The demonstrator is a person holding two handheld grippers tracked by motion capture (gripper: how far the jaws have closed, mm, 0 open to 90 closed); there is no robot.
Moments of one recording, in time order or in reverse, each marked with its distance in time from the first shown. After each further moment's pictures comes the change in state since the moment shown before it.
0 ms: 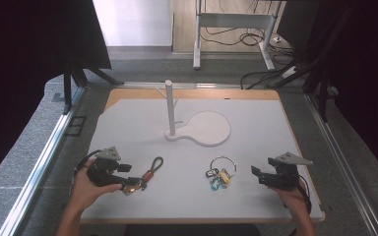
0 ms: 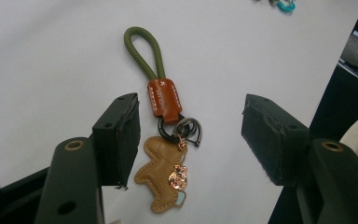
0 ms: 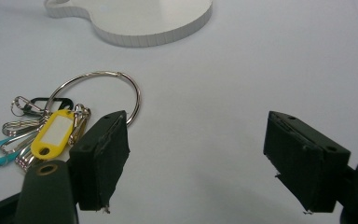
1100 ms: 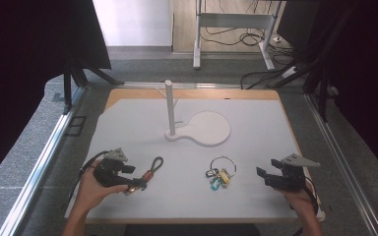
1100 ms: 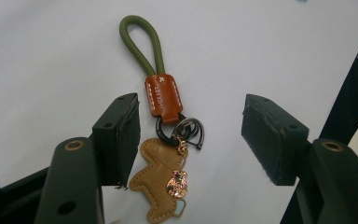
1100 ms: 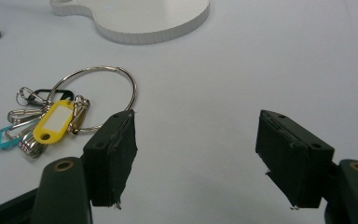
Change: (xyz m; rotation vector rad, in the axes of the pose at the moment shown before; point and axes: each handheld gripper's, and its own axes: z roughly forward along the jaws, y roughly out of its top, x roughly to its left) left arm -0.005 0.003 0.015 0.047 0.022 0.001; right arm -0.010 -0.004 -0.012 -0.003 0.018 -0.022
